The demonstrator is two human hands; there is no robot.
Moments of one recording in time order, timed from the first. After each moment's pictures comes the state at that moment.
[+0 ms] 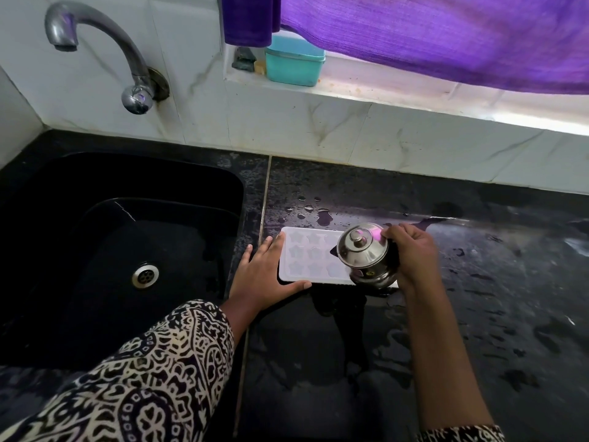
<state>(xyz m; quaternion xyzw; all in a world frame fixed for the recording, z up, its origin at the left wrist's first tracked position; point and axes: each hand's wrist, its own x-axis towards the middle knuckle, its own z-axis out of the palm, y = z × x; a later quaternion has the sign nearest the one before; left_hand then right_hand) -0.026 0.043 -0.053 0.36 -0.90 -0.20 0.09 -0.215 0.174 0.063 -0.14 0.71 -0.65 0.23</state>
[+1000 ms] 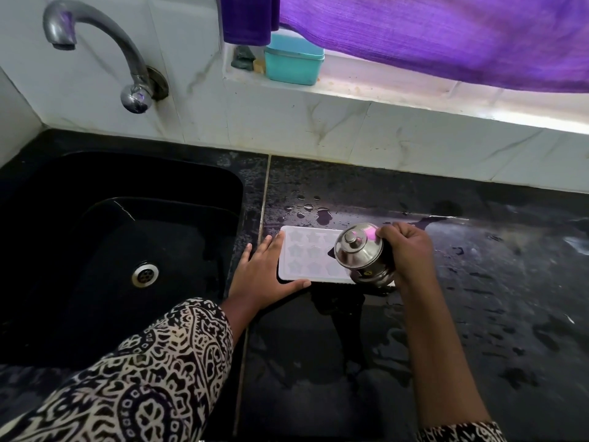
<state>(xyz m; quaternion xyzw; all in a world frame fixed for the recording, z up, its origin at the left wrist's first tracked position) -0.026 0.042 -0.057 0.36 -0.90 -0.21 0.09 -0.213 0.172 0.058 -0.18 0.74 -0.62 0.20</state>
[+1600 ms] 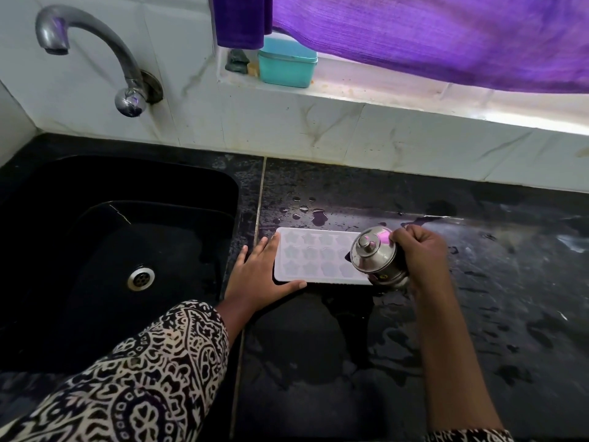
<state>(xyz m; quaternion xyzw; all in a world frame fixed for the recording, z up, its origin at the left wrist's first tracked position) -0.026 0.042 -0.056 0.36 -0.91 -0.20 0.09 -0.231 0.195 0.058 -0.19 0.76 -0.60 0.16</state>
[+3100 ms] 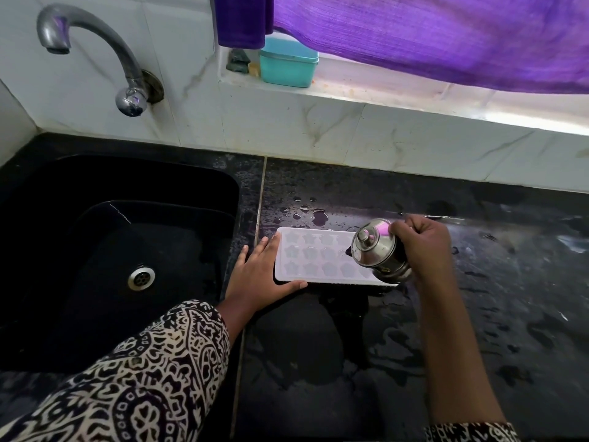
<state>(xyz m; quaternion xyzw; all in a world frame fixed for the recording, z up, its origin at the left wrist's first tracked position) -0.026 0.041 -0.055 0.36 -0.91 -0.20 0.09 -0.229 0.189 0.076 -0.27 0.77 -0.56 0.11</state>
